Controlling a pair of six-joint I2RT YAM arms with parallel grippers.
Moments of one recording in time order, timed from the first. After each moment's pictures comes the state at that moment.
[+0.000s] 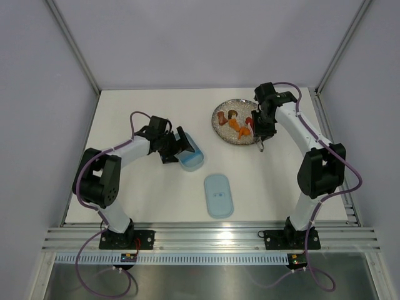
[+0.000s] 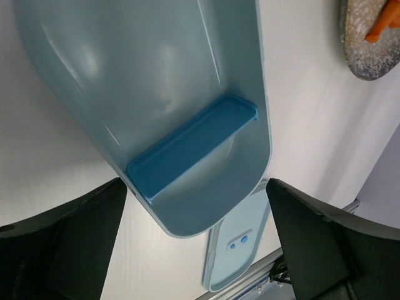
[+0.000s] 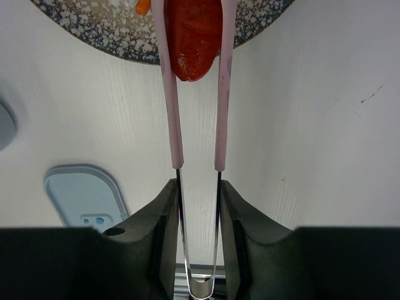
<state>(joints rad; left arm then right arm) -0.33 1.70 1.02 -0.30 0.36 -0.76 0.27 1.82 1.67 -1.08 0.03 0.24</state>
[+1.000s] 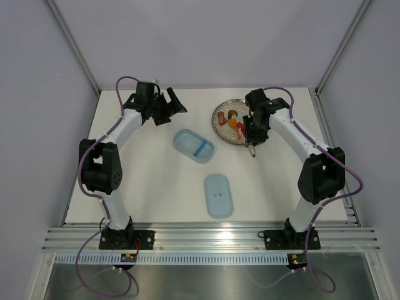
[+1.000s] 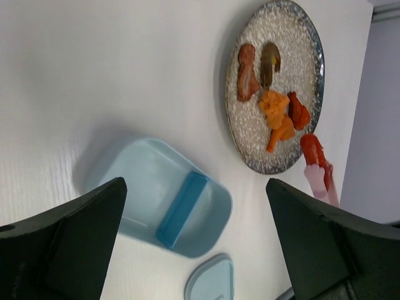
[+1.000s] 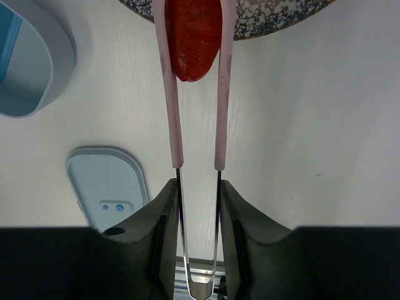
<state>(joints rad) -0.22 1.83 1.48 -0.37 0.35 -0.66 0.37 1.76 1.57 -1.04 0.01 0.30</state>
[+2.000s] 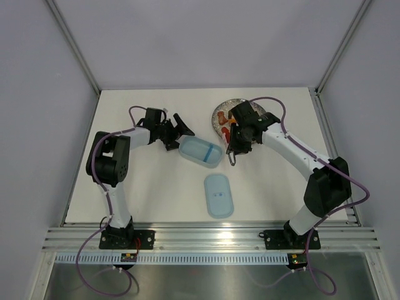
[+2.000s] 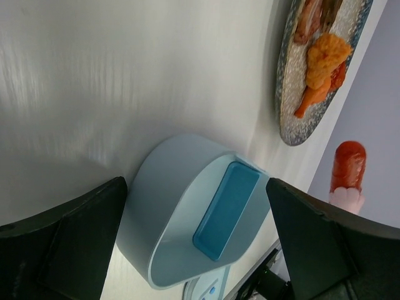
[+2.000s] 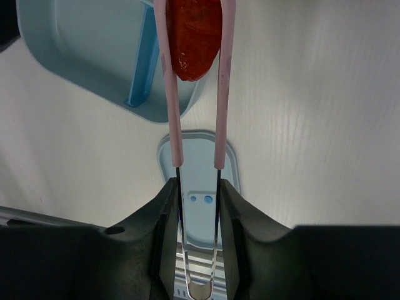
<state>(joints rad) -0.22 1.98 1.19 -0.03 0.55 -0.85 0.55 1.64 1.41 -0.87 -0.03 0.64</state>
